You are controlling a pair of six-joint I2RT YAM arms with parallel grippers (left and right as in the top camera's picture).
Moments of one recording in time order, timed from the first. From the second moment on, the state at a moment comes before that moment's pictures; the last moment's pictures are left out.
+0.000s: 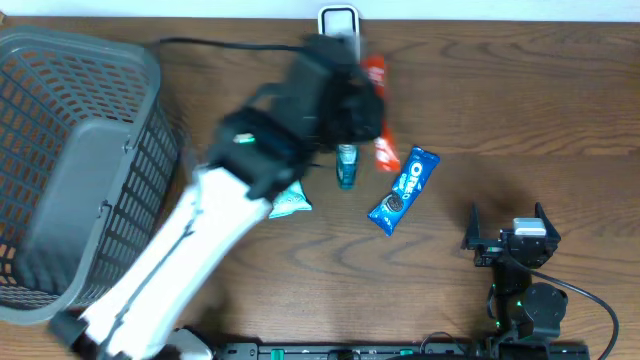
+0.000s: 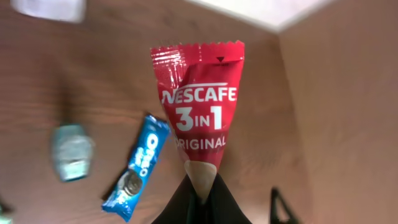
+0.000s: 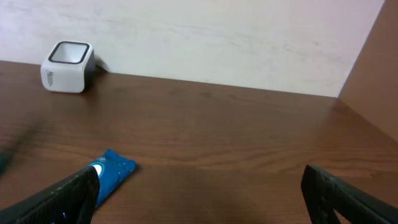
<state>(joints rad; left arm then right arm) -0.70 1.60 1.75 -0.81 0.15 -0.74 -0.07 0.01 0.01 -0.07 -0.01 -0.11</state>
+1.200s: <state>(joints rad) -0.97 2.19 1.75 -0.63 0.13 -0.51 -0.07 0.01 0.01 -0.07 -0.01 -0.11</state>
